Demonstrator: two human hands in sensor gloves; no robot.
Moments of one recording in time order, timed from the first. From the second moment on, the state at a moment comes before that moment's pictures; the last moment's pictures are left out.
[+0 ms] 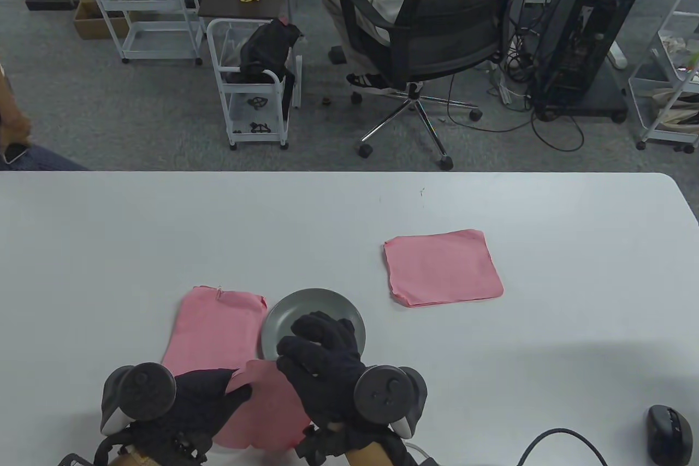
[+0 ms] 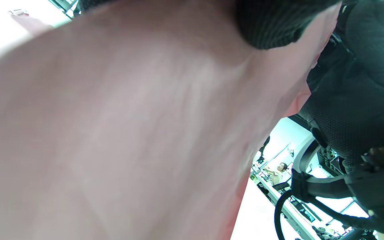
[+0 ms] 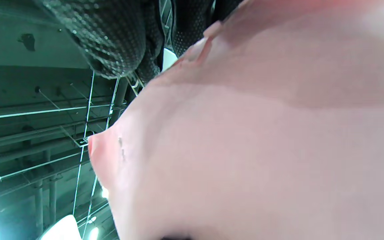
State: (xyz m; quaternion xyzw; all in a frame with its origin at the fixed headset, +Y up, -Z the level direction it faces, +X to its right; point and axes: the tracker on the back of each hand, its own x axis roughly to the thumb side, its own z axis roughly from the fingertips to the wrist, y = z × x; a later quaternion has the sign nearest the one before) left_hand -0.275 -0.723 -0.217 -0.06 -0.26 0.39 0.88; right_hand -0.002 -0.674 -0.214 0.22 -0.12 0.81 0.52
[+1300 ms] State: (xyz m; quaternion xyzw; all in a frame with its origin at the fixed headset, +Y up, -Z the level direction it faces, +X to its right) left_hand -0.273 -0.731 -0.219 -0.10 -0.25 0.43 0.86; right_hand -0.003 -0.684 -0.224 0.23 -0.05 0.82 0.52
